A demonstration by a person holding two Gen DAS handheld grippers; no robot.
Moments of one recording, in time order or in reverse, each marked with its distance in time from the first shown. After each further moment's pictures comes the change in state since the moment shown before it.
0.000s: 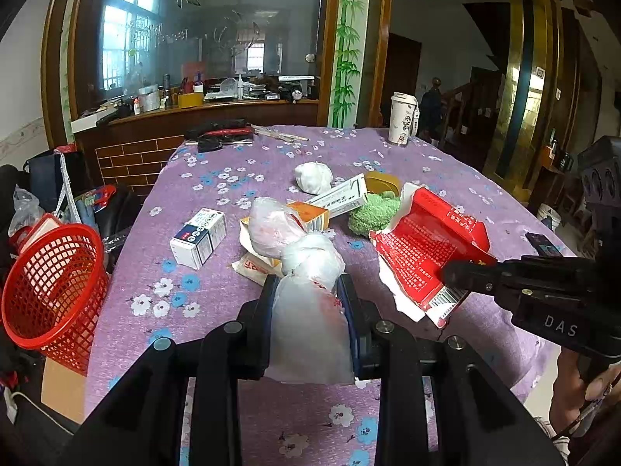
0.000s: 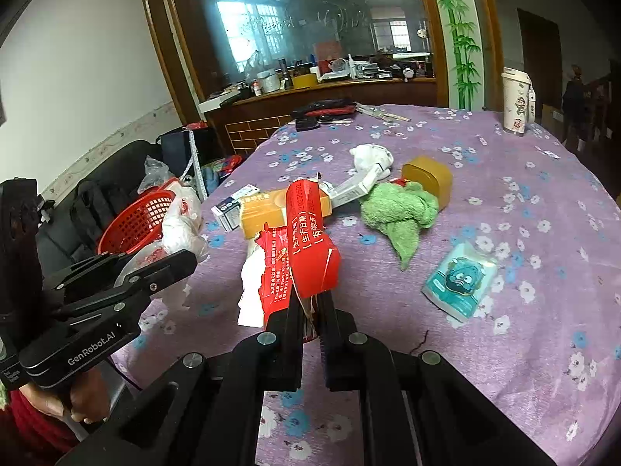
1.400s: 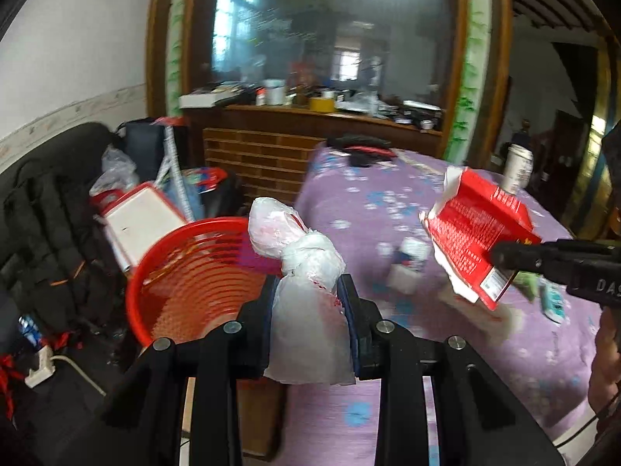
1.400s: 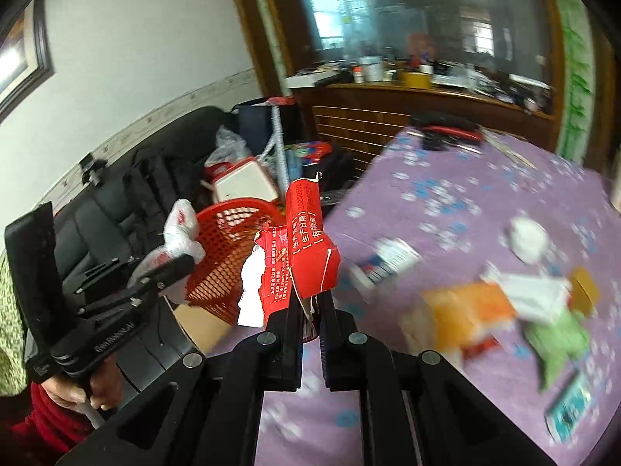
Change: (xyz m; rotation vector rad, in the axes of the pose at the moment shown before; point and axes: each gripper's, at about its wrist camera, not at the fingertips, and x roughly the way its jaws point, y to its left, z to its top) left arm -0.059 0.207 0.002 -0.220 -0.027 0.282; right arm 0.104 0.176 0.099 -0.223 0.100 0.218
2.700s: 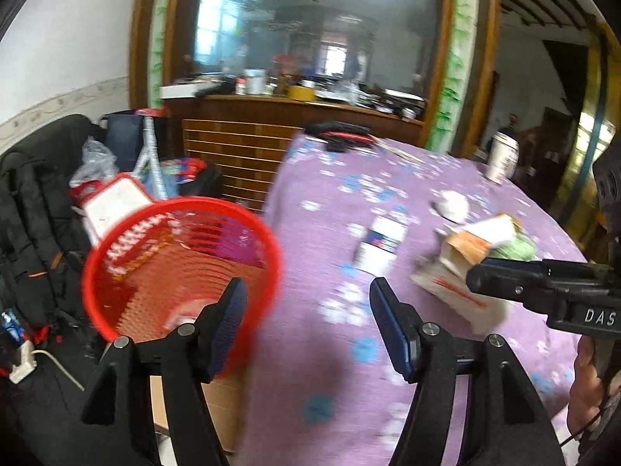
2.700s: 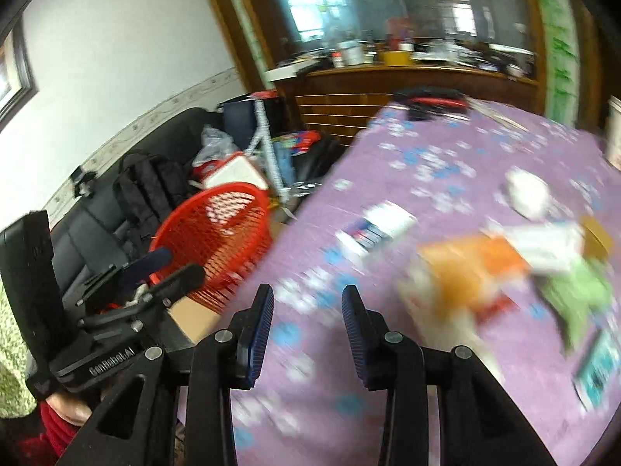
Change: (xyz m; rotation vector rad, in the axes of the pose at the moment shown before) left arm 0.015 -0.046 -0.022 0.024 0.018 -0.095; right arm -0.020 -0.053 -0.064 0.152 -0.009 -0.047
